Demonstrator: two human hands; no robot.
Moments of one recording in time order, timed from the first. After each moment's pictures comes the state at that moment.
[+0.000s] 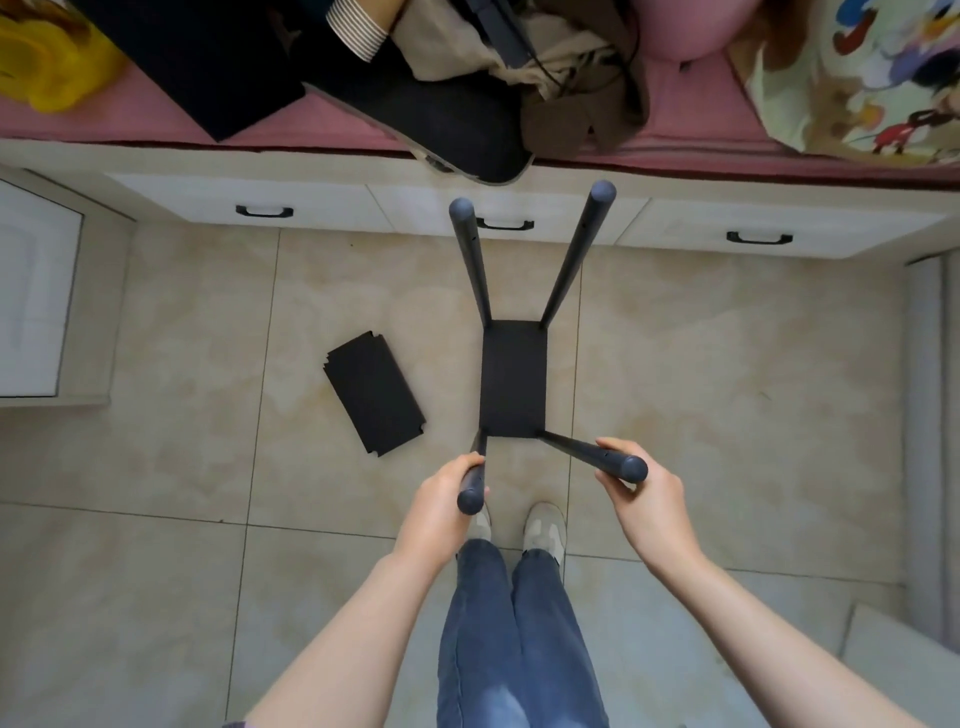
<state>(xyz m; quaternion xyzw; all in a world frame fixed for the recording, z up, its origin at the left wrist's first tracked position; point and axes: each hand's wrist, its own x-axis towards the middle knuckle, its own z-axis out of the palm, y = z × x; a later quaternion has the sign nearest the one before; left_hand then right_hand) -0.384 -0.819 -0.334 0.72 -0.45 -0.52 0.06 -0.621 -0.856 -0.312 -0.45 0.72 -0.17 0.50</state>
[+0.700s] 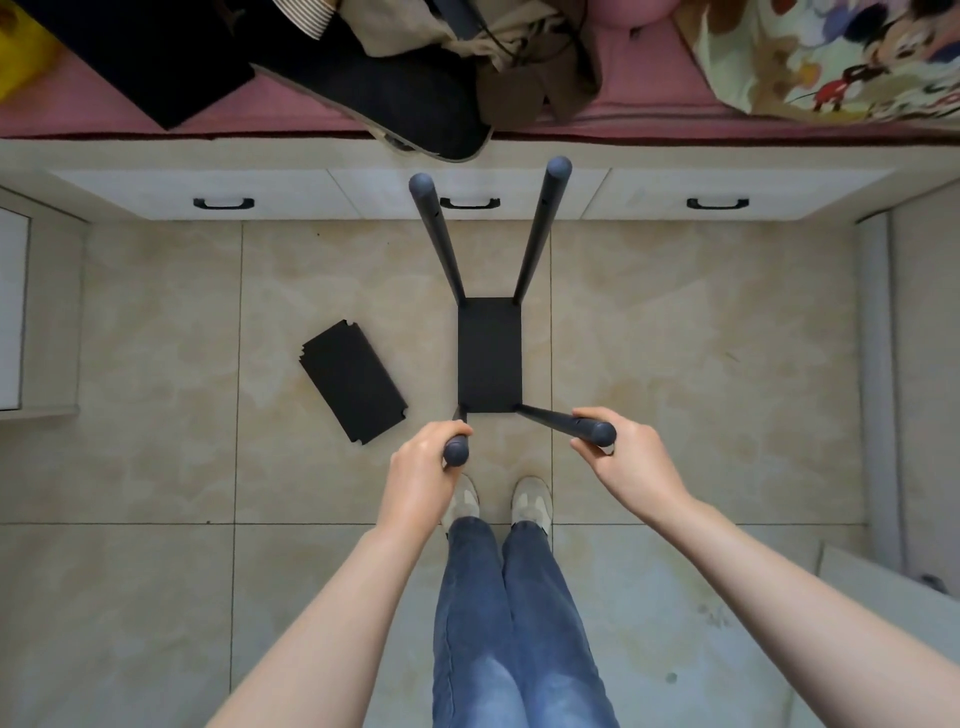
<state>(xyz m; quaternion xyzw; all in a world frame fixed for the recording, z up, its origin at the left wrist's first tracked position) -0.389 -0.822 -0.317 0.73 -0.54 -0.40 0.10 -0.634 -0.858 -0.303 -0.55 0.71 -0.01 0.43</state>
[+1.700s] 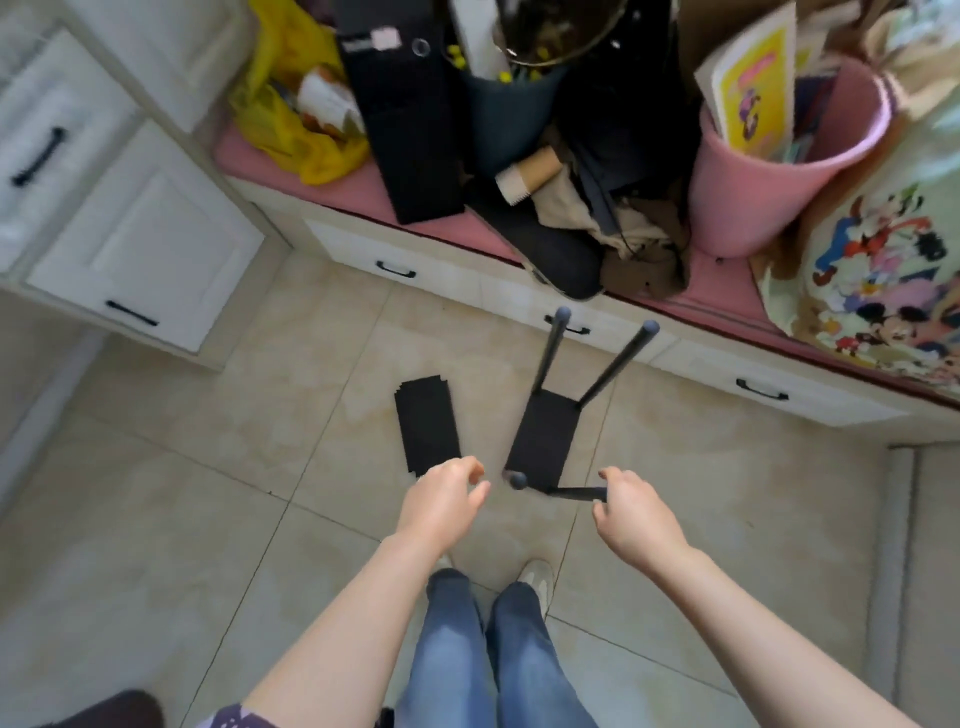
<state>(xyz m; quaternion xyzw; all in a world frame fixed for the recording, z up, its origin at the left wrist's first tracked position) -0.346 -0.799 -0.146 0.80 -0.47 -0.38 0.06 -0.567 -0.882 -0.144 -0.72 0.58 0.19 0.32</state>
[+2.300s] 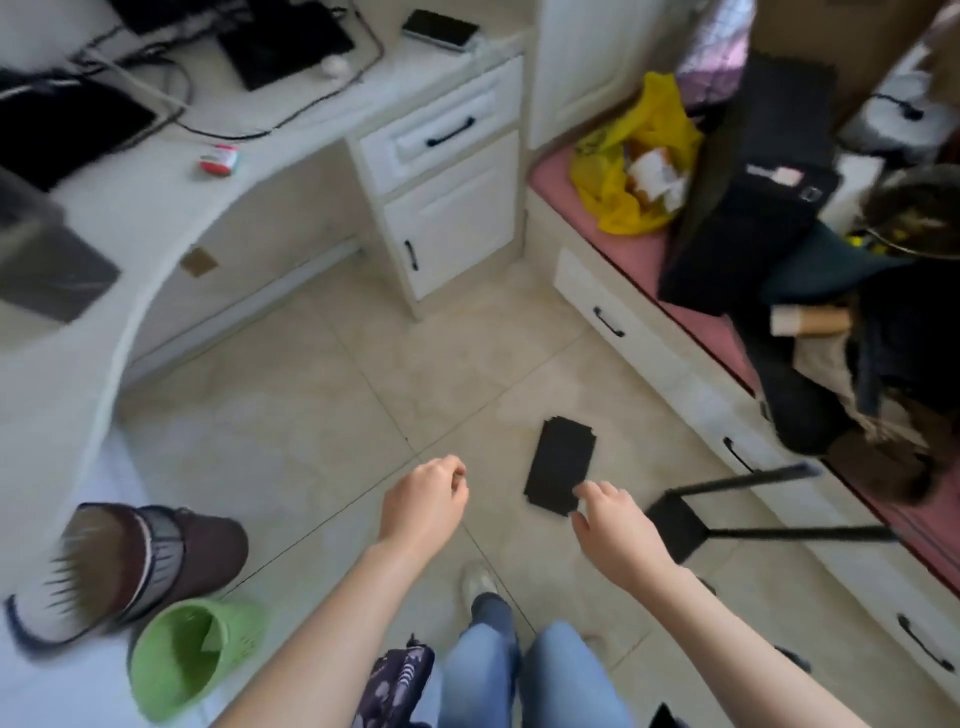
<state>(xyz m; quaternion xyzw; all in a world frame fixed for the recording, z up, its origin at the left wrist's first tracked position) -0.135 -0.594 -0.044 0.94 -0.23 -0.24 0.13 -0.286 -0.776 -0.053 -0.90 0.29 0.21 0.24</state>
